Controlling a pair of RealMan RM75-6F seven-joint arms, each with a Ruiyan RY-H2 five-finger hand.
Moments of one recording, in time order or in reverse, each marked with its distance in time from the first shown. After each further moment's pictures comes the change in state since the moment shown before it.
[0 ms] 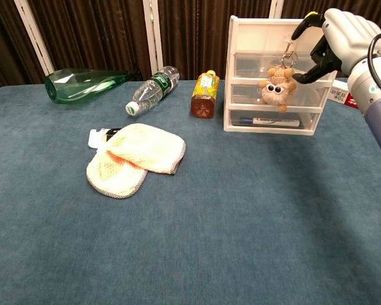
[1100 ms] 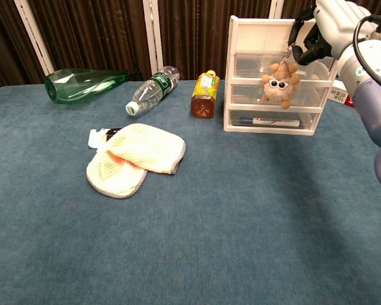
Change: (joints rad) left arm -0.002 0.002 -0.002 -0.001 -0.009 -0.007 -0.004; right arm 0.062 0.002 0.044 0.012 0.049 -0.027 -0.045
